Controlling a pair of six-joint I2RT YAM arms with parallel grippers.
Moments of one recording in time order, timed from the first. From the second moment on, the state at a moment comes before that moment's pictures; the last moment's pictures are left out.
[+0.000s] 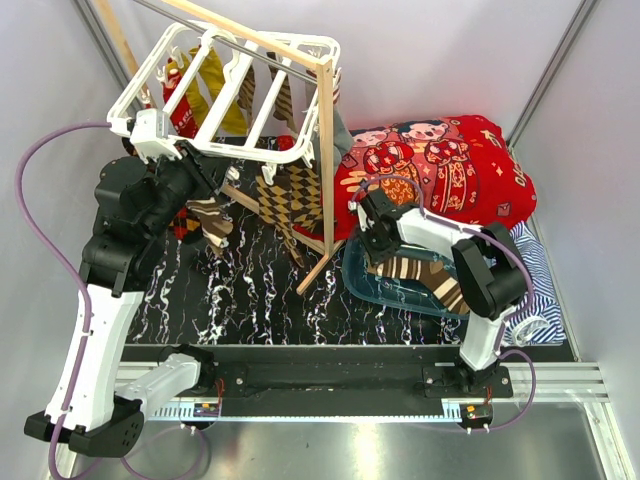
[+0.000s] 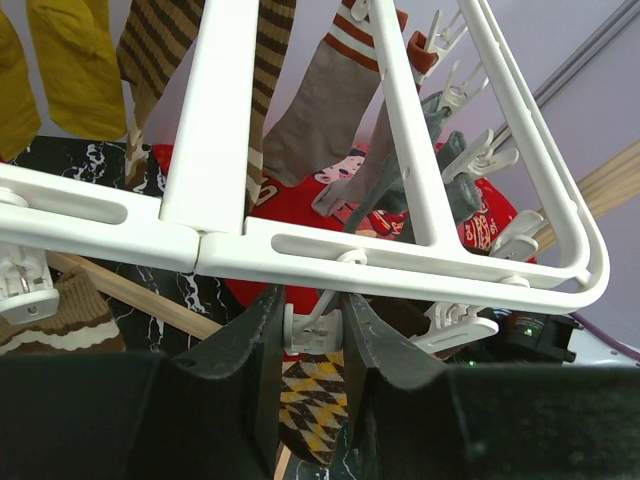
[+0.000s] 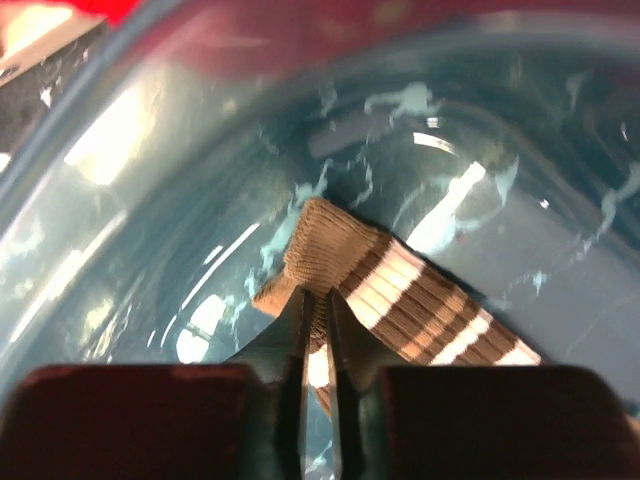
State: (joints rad) left arm -0.27 0.97 1.44 -0.54 0.09 -0.42; right arm 0.54 1.86 1.21 -0.58 -0.05 0.04
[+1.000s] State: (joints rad) left arm -0.27 0.98 1.47 -0.56 0.15 -0.48; right arm 0.82 1.22 1.25 -0.18 -0.45 0.18
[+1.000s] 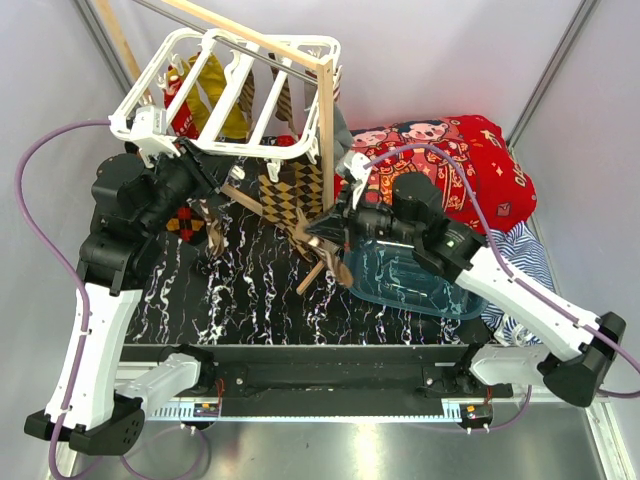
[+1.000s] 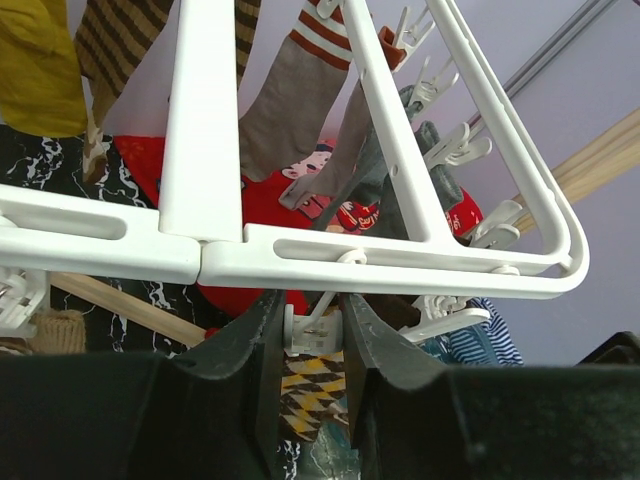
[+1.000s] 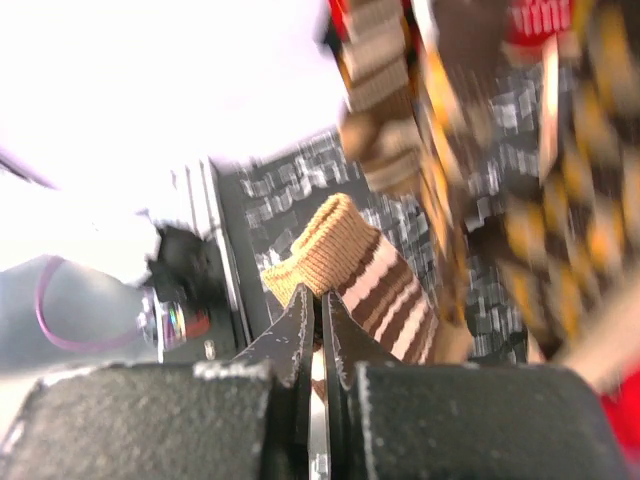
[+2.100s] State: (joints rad) left arm -0.27 0.95 1.47 -0.56 0.16 -0.51; right arm 0.94 1.65 1.50 0.23 -0.22 0.20
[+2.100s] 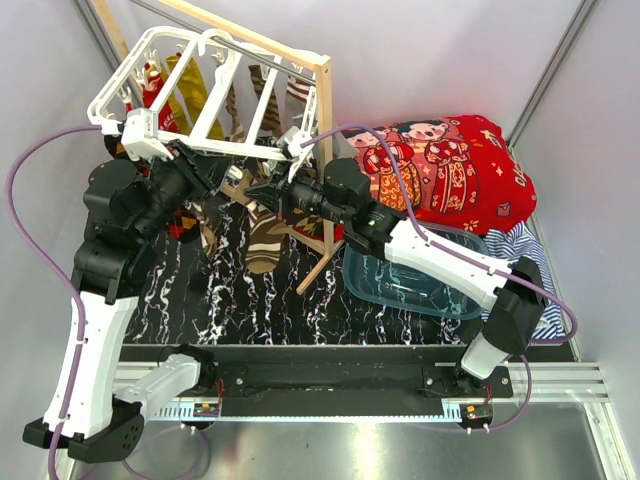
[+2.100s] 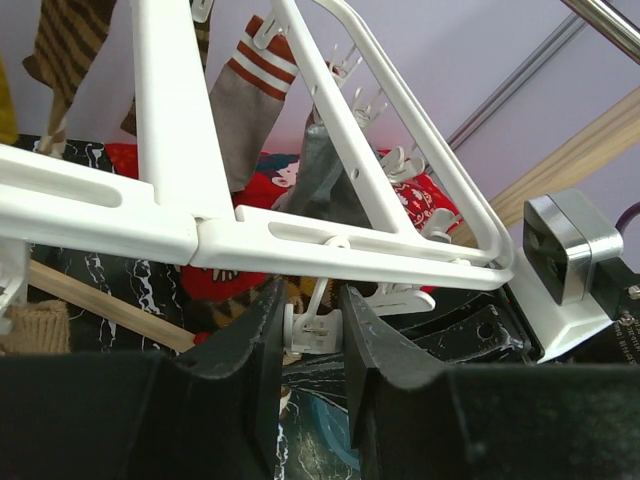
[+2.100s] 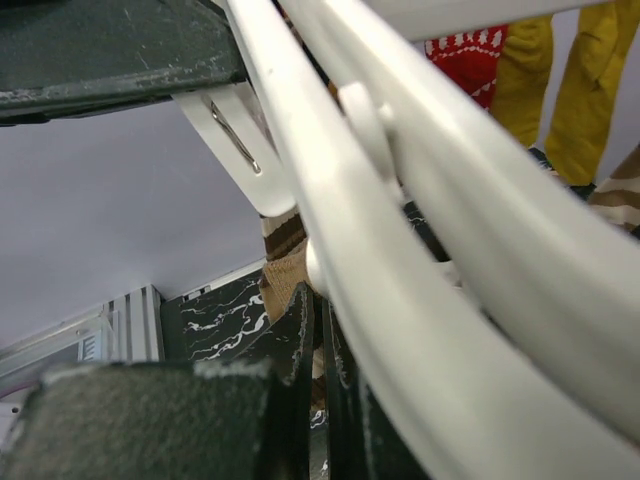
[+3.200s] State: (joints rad) left arm -0.27 0.96 1.44 -0.52 0.19 -0.51; right arm 0.94 1.63 1.53 0.24 -0.25 0.19
